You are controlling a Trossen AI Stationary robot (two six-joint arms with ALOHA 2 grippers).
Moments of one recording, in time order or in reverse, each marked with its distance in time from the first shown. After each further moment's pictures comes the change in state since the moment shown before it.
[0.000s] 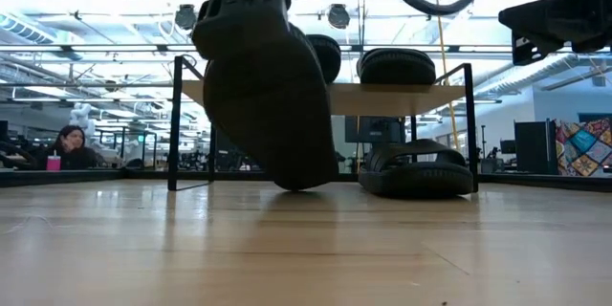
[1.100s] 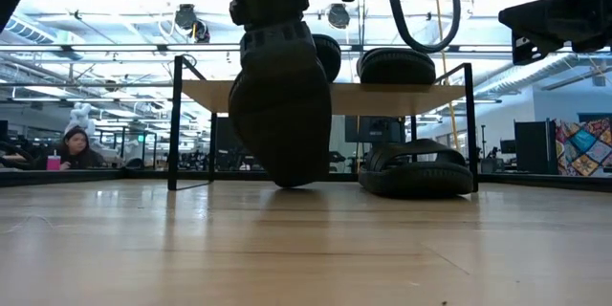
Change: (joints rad) left arm 0.122 -0.005 -0.002 0.001 0.026 0.001; right arm 0.000 0.000 0.000 0.000 0.000 -0.002
